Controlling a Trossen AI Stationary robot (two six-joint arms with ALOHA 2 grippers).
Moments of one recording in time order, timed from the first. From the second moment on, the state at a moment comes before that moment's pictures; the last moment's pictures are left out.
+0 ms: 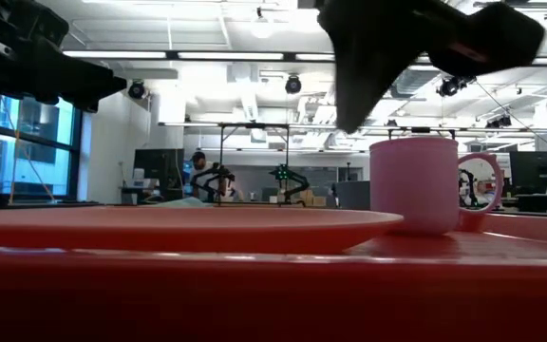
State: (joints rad) left arm -0.01 0.03 0.02 0.02 -0.03 0.07; right arm 0.49 2.07 1.70 -0.94 0.26 1.84
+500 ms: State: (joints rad) left arm -0.01 0.03 0.02 -0.01 -0.01 0.08; right arm 0.50 2.07 1.63 -0.90 0.22 1.87
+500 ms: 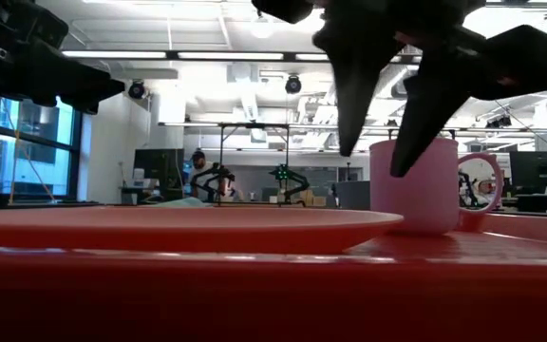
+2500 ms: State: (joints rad) left arm -0.01 0.03 0.02 0.00 -0.01 0.08; right arm 0.47 2.08 1.63 -1.00 0.23 1.83
